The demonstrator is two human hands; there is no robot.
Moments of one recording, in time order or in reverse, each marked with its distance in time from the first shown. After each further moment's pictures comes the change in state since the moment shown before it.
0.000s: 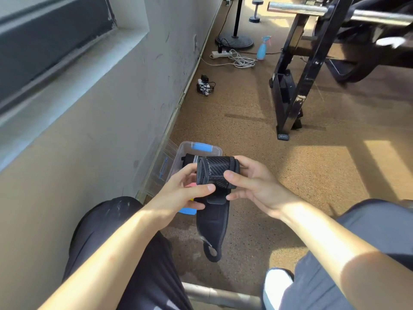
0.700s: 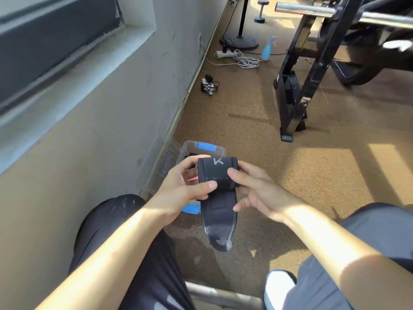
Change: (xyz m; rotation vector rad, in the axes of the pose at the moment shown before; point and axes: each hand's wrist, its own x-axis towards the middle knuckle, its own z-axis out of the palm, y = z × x) left_hand -0.001 0.001 -0.003 -0.097 0.101 0.090; right_hand 0.001 0.002 0.005 0.017 -0.068 0.124
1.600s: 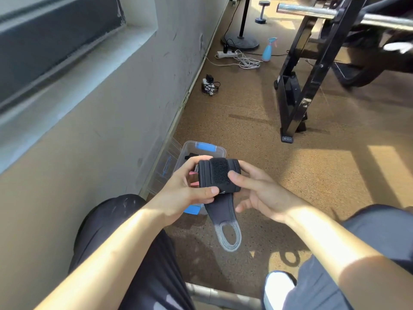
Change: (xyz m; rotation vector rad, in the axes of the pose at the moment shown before) left_hand 0.001 0.000 -0.001 -0.015 -0.088 -0.060; right_hand 0.003 0.002 -0.005 -0.003 -0.028 0.006
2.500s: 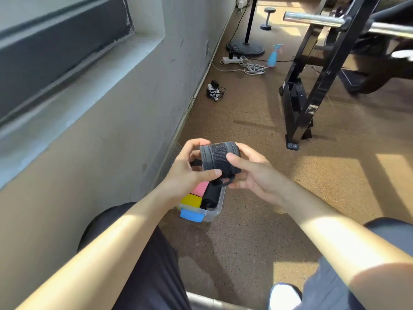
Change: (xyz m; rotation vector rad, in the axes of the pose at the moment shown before) left_hand 0.043 0.016 -0.020 0.145 0.175 0.198; right_hand 0.053 -0.025 -0.007 -0.047 0.115 -0.068
